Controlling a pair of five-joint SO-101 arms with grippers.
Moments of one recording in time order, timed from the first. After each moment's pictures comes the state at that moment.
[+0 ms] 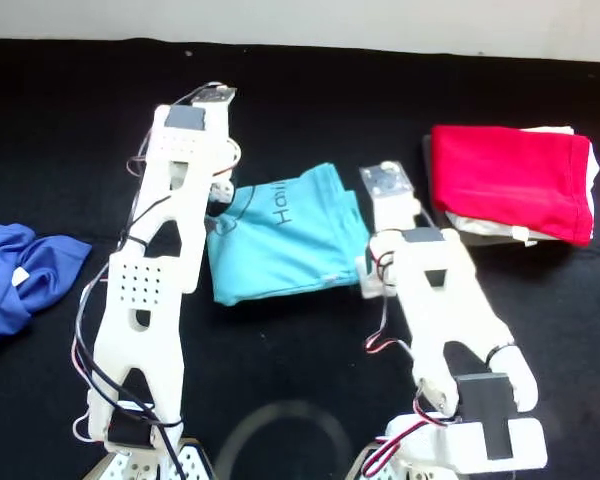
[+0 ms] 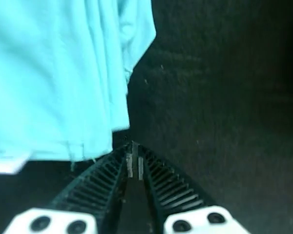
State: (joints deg) left arm -1.8 59.5 -60.7 93.1 2.1; right arm -11.7 -8.3 40.7 50.2 10.1
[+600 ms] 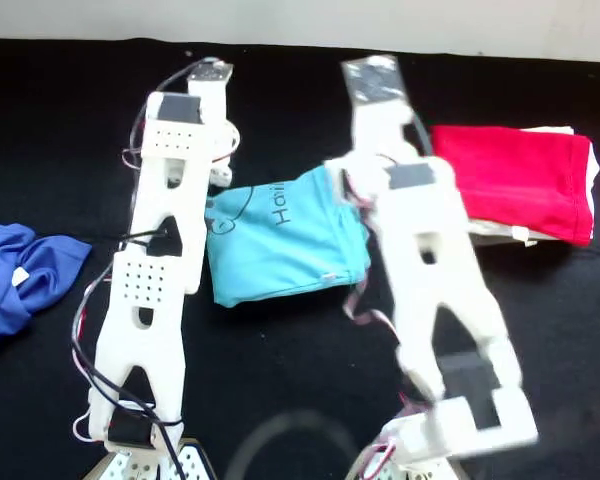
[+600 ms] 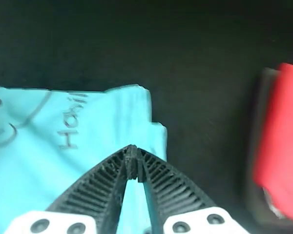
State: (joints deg) left arm -0.4 63.4 -73.4 95.9 1.9; right arm -19.7 2.0 4.4 55.3 3.6
